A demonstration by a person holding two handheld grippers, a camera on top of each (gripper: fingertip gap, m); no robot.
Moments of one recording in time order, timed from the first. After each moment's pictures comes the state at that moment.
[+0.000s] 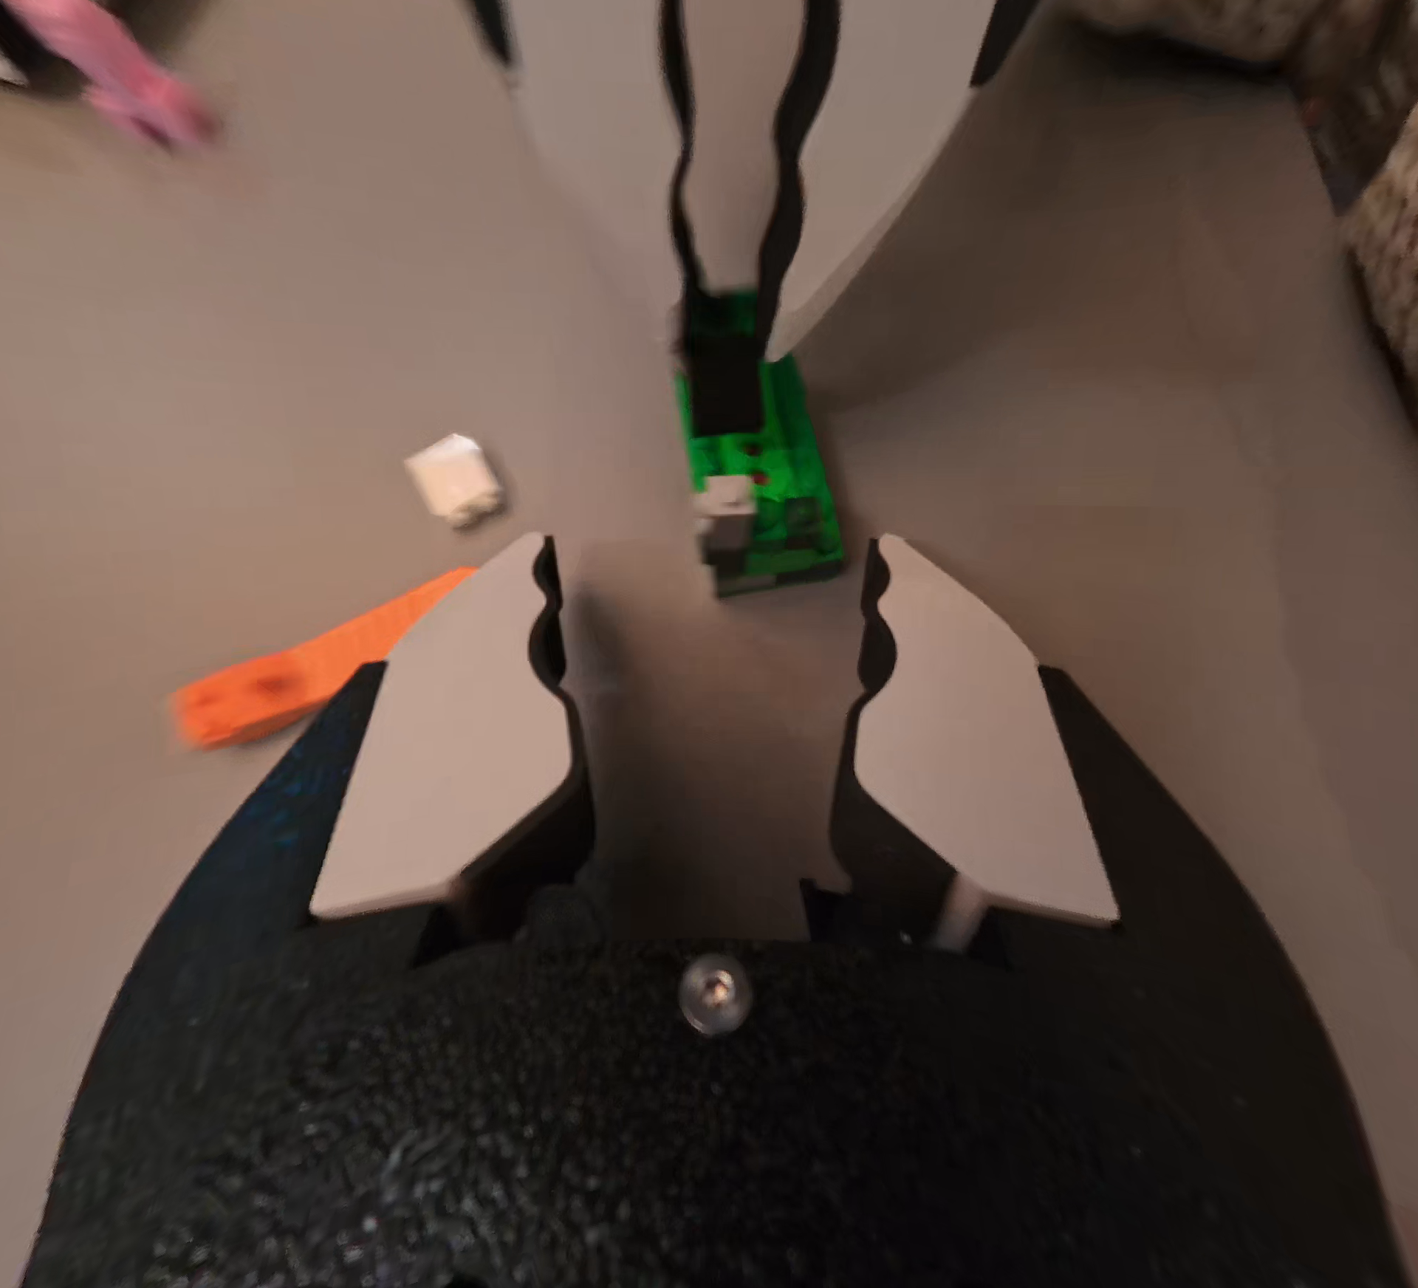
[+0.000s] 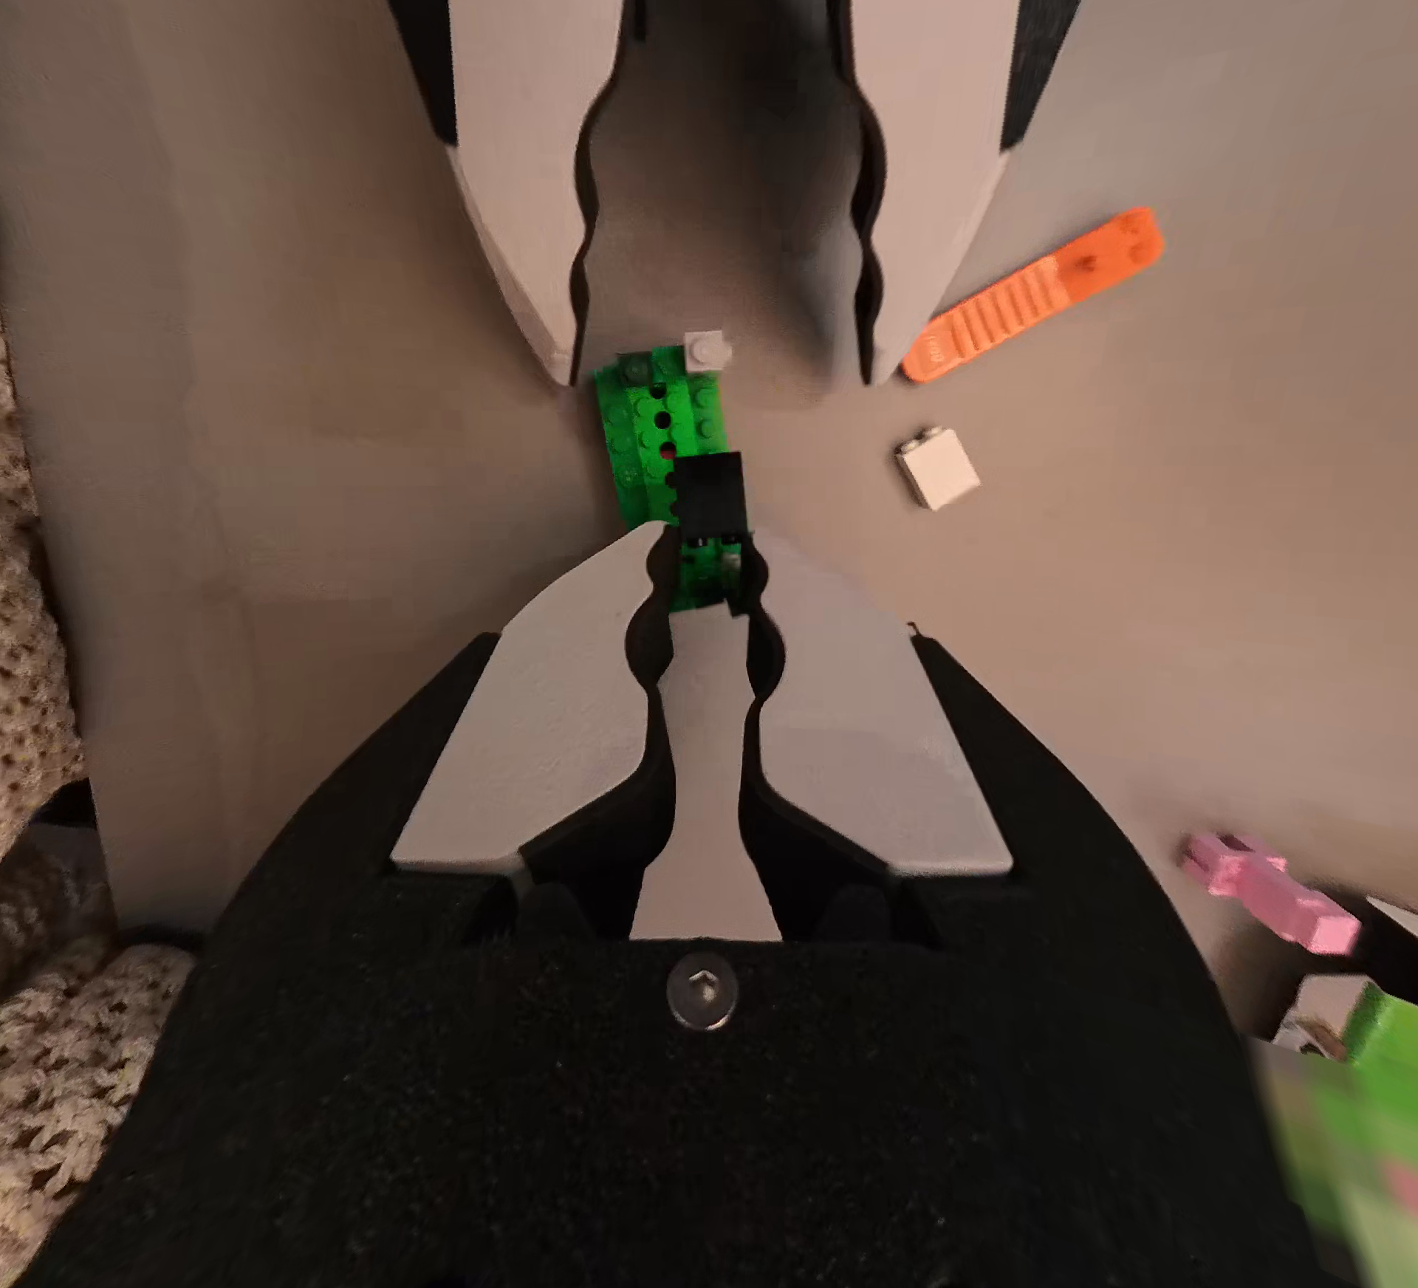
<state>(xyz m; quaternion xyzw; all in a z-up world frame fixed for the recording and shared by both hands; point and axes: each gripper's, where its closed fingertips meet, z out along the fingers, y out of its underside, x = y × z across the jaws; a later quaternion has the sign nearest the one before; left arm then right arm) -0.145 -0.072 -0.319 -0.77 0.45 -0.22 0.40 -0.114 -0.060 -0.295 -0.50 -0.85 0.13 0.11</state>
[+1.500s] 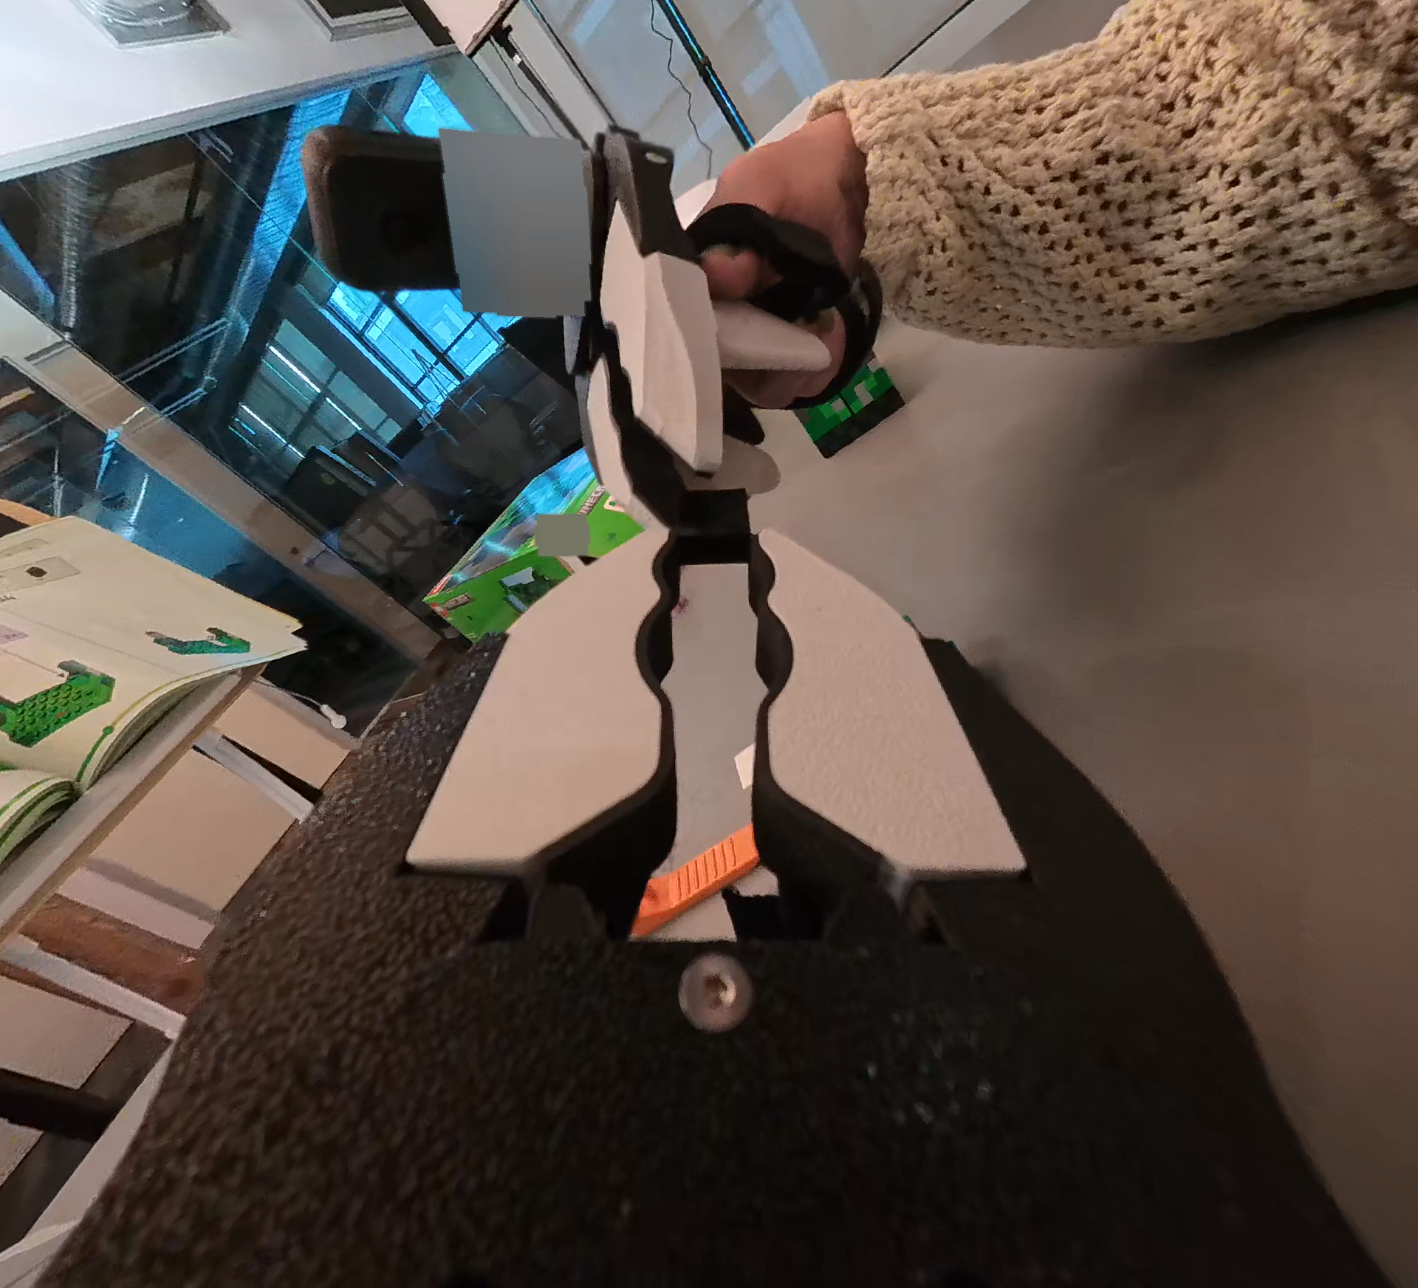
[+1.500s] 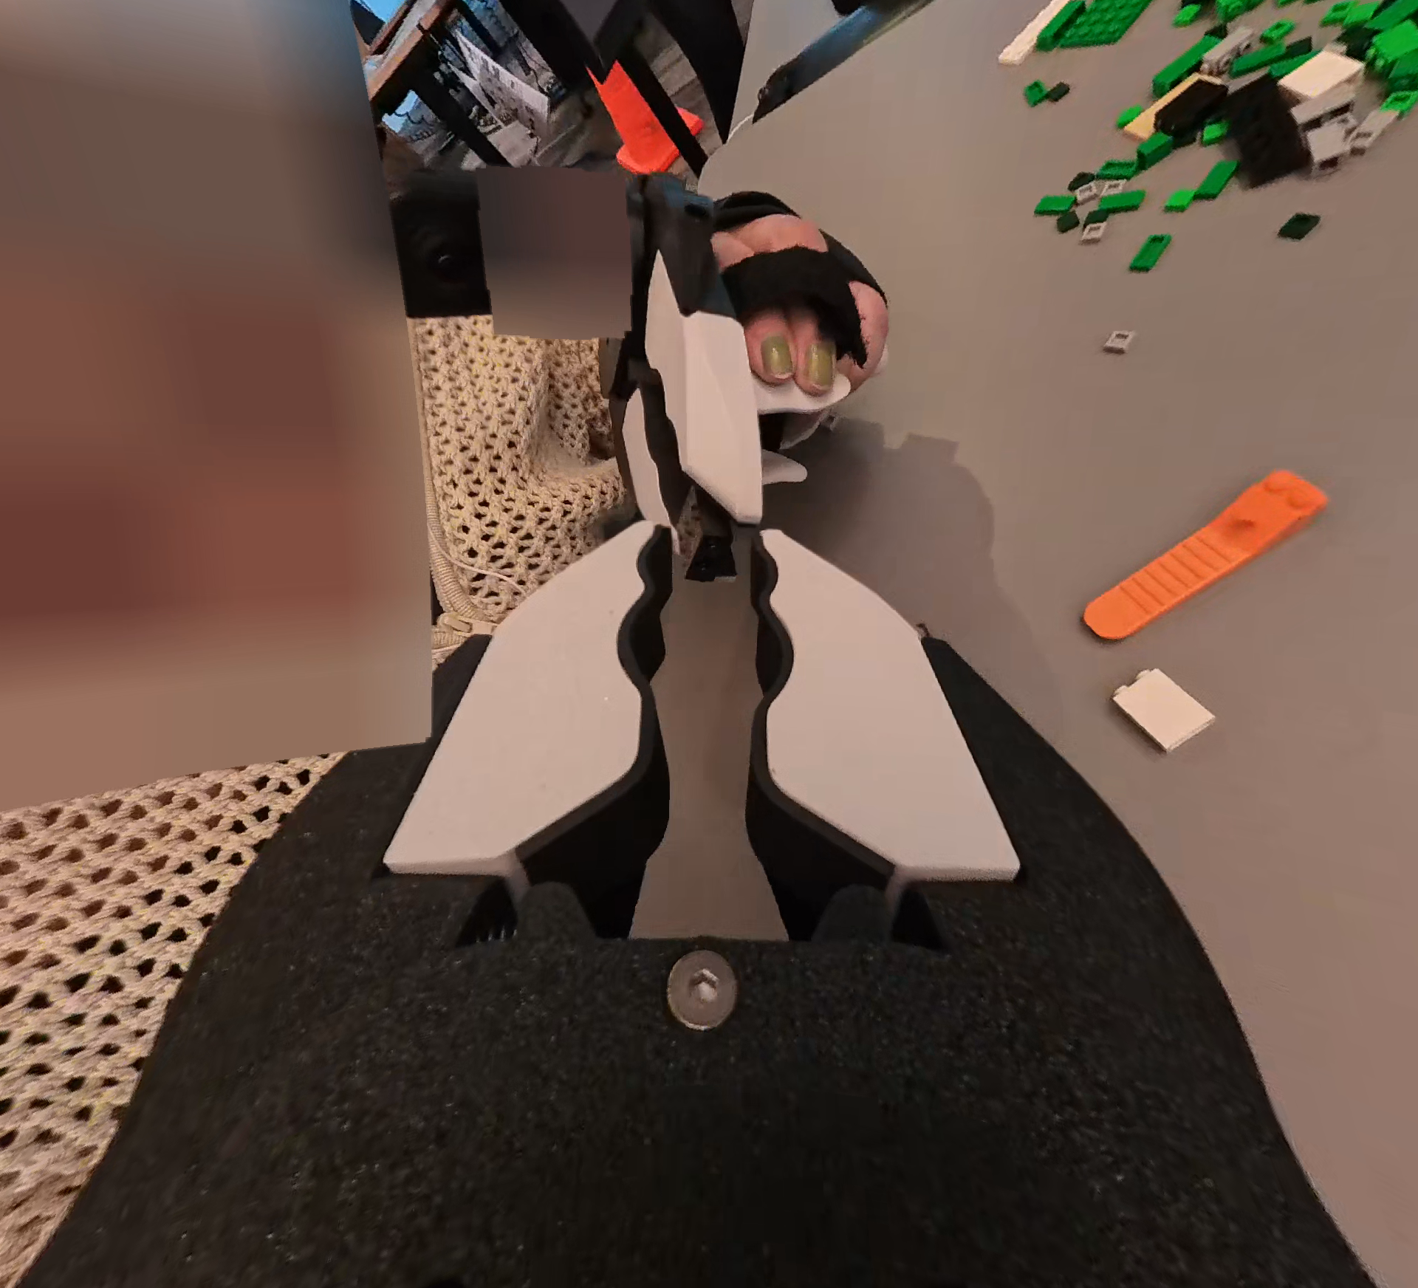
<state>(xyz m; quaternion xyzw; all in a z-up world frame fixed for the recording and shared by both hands) -0.134 -0.078 -0.208 -0.54 0.44 -0.02 0.71 -0.139 -0.088 -0.202 -0.53 -0.65 0.55 0.00</state>
